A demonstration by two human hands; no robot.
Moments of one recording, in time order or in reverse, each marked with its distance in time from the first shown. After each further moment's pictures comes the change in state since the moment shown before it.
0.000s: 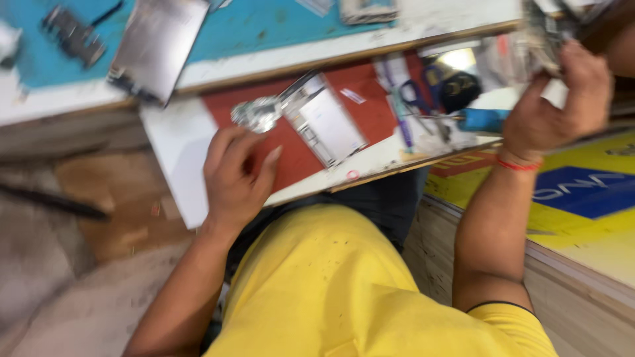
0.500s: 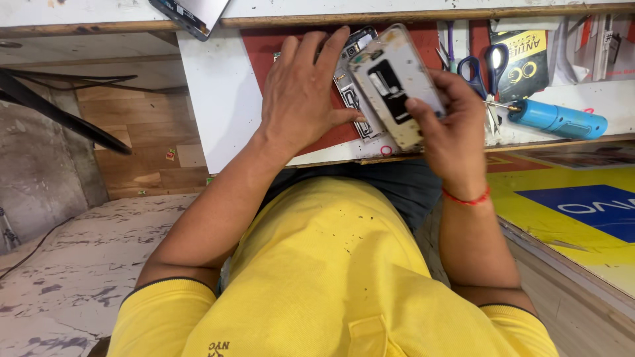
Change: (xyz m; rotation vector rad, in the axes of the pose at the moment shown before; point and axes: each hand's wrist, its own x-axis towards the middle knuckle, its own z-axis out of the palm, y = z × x) left_hand 0.050 0.006 0.034 0.327 -0.220 0.094; right_hand 0.000 -0.175 0.015 1.011 -0.748 0.908
